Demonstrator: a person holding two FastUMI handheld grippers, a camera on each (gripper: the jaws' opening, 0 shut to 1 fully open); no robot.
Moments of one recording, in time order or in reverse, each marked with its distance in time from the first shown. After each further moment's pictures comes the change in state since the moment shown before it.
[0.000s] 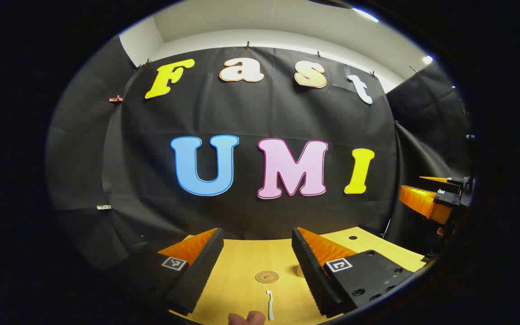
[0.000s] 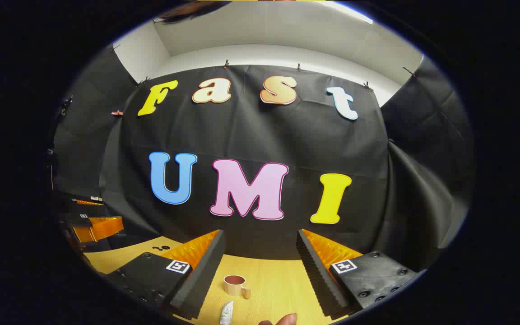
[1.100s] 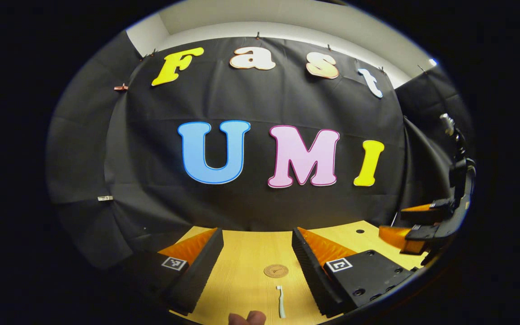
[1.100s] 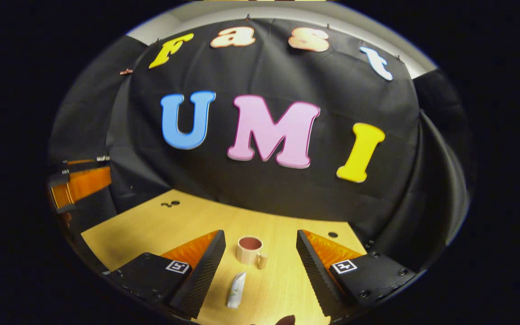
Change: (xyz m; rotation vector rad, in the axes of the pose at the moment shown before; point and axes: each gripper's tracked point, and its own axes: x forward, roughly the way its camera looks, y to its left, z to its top) left arm 0.015 0.040 -0.034 -0.032 0.067 0.028; right arm 0.025 0.065 -0.152 -0.070 0.479 0.140
